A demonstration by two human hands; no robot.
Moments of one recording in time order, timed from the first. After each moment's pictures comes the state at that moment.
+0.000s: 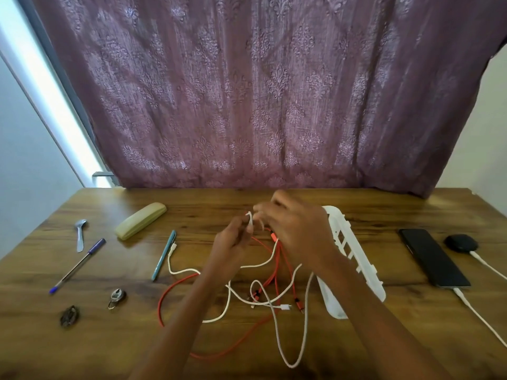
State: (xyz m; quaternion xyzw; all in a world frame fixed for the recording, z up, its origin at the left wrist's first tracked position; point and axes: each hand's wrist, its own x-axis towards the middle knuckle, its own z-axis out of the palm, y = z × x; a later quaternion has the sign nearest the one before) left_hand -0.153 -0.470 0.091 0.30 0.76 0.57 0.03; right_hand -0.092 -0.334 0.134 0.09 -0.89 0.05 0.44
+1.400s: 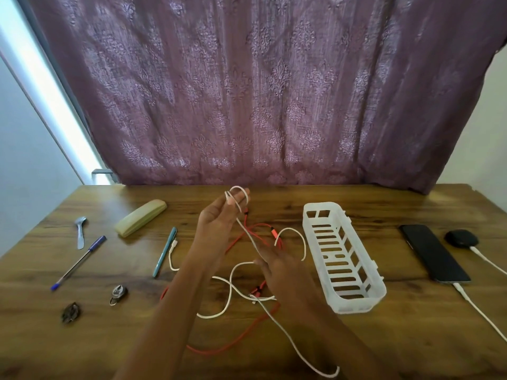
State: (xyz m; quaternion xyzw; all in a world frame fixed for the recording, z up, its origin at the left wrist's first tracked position) left_hand -0.163 -0.473 0.117 0.19 0.56 0.79 0.13; right_hand -0.070 -0.368 0.056 -0.04 -0.97 0.14 0.19
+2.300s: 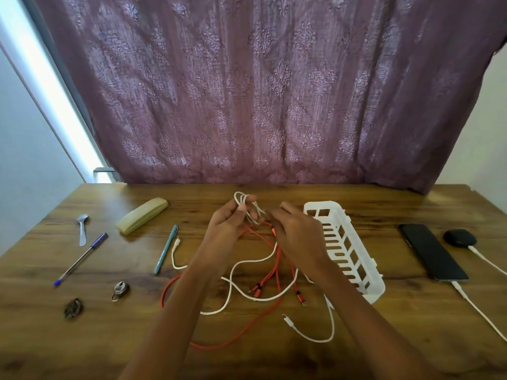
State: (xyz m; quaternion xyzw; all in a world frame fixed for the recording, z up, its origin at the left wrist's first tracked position) left_hand -0.153 -0.475 0.113 0.23 0.56 0.77 0.19; right_hand -0.094 -0.338 0.095 -0.02 -0.92 0.13 0.36
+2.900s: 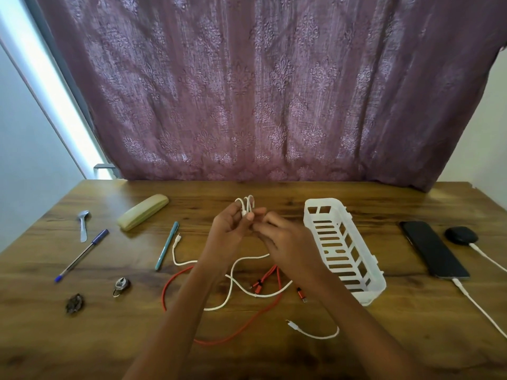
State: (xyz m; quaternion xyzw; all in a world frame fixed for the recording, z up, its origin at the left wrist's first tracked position) left_hand -0.147 -0.476 0.105 0.26 0.62 0.72 0.14; right_hand -0.083 -0.357 0.090 0.07 -0.92 0.18 0.34
